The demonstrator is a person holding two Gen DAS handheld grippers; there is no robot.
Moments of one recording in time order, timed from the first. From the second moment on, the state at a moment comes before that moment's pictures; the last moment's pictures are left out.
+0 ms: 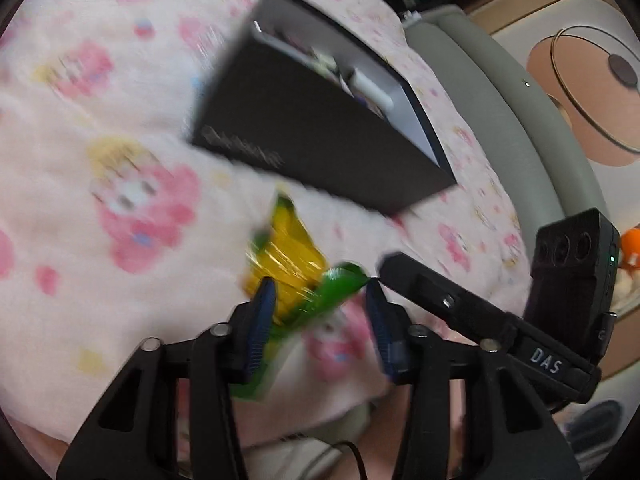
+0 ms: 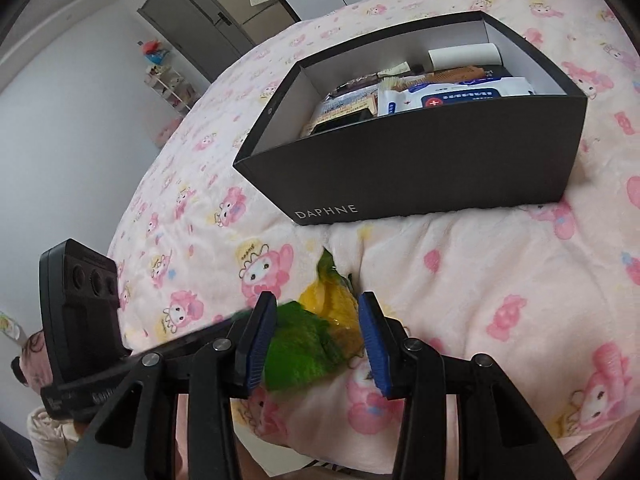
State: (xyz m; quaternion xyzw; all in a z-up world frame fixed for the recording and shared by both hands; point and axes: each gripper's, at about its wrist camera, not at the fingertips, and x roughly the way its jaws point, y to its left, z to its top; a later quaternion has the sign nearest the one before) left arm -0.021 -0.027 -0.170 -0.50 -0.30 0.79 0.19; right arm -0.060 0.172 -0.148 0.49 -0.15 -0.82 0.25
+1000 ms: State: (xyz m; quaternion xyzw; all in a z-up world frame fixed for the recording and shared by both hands) left arm -0.002 -0.023 -0.132 -0.53 -0.20 0.80 0.19; right arm -0.063 0.171 -0.178 0.54 -0.07 -0.80 0.23
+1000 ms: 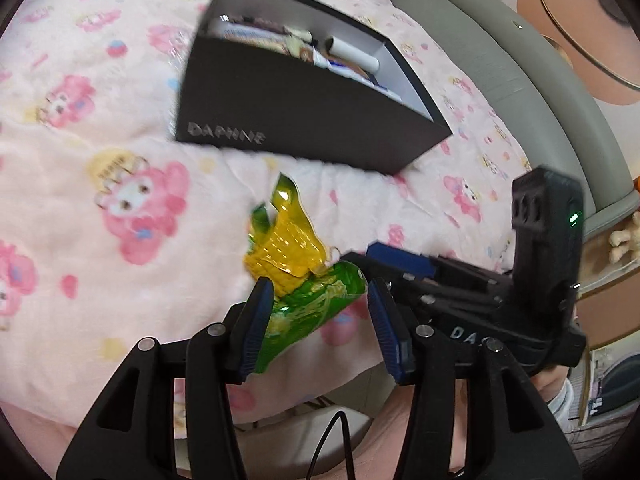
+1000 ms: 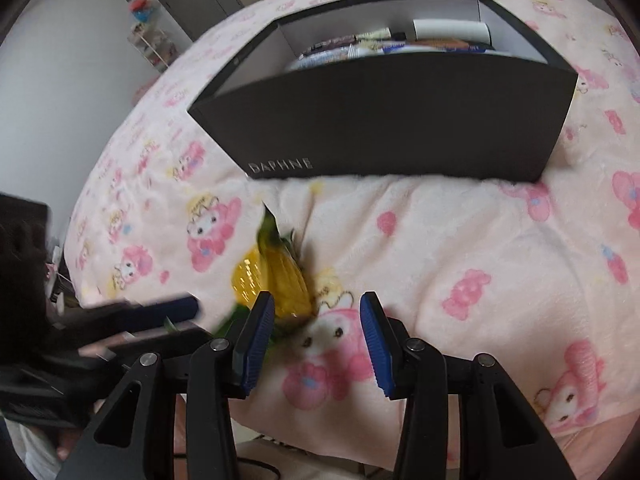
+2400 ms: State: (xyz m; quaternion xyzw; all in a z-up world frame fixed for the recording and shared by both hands) left arm -0.029 -0.008 -0.103 -0.47 -0.24 0.83 0.21; right arm -0.065 0.190 -0.111 0.45 -0.16 -0.81 0.33
